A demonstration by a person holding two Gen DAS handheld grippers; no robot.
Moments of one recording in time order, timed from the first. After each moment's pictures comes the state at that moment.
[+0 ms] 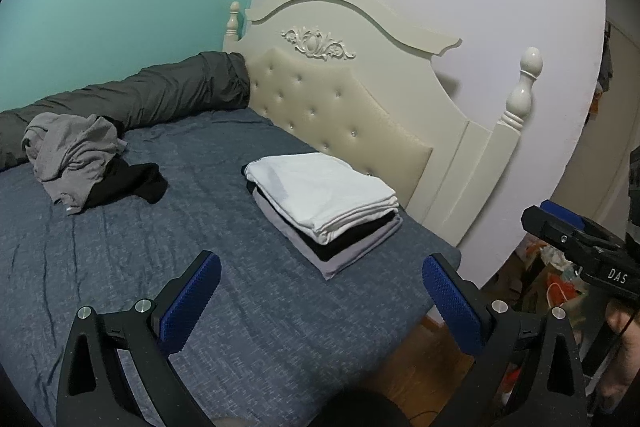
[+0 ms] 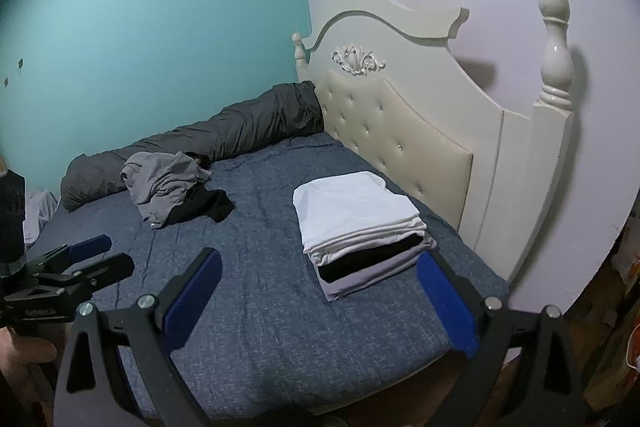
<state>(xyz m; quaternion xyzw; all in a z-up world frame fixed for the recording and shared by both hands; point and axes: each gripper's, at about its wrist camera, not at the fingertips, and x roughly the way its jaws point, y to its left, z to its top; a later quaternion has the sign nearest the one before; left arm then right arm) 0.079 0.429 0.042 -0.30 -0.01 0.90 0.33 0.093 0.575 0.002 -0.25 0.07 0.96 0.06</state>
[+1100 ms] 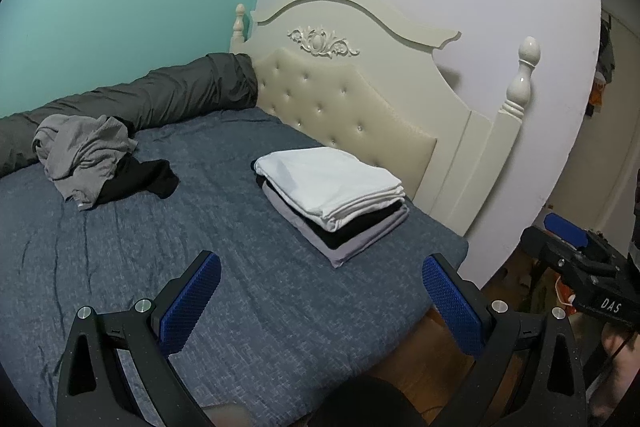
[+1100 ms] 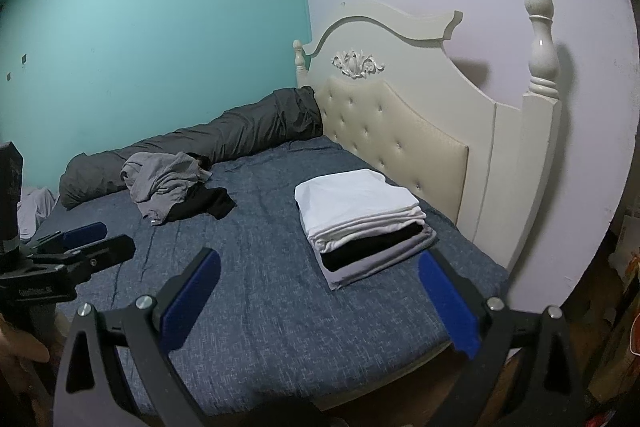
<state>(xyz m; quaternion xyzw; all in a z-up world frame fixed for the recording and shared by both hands) 0.102 0.418 0.031 -0.29 0.01 0.91 0.31 0.125 0.551 -0.024 -0.23 0.07 0.97 0.08</state>
